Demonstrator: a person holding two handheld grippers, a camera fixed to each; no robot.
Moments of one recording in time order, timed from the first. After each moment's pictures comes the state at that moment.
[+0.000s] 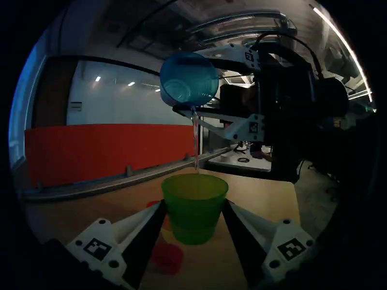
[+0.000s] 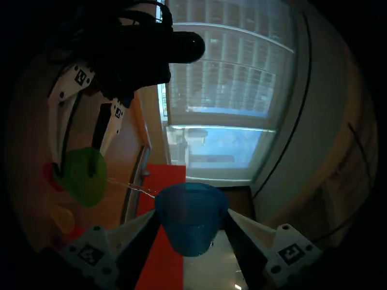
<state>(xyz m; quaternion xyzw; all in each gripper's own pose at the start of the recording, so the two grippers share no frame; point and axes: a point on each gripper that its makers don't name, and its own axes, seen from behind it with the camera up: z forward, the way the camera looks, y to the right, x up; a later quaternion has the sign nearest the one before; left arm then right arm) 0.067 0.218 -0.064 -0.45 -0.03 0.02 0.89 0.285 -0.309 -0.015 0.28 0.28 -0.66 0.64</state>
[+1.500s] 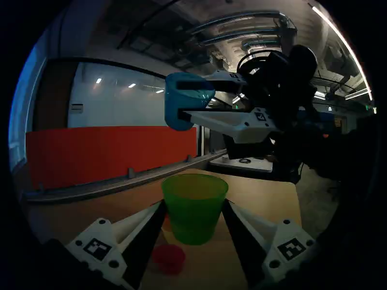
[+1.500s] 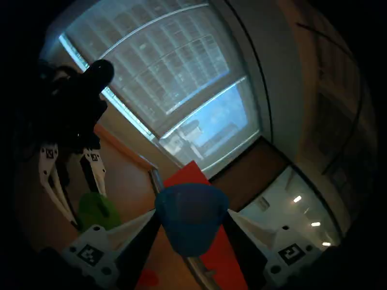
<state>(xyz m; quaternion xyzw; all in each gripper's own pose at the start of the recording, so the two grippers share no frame) 0.075 0.214 -0.066 -0.44 -0.02 0.02 0.90 0.264 -0.288 -0.010 0.37 0.14 -0.39 0.83</state>
